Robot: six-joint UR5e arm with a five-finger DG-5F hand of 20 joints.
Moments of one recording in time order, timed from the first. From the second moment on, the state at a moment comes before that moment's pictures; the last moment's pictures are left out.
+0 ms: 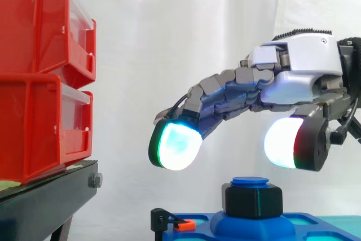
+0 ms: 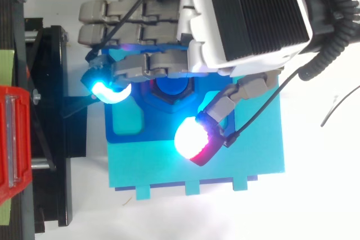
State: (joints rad) arm -0.03 -2.25 -1.13 -2.91 -1.86 -1.37
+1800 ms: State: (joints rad) arm 0.06 -1.71 -1.71 -2.93 -1.37 -0.84
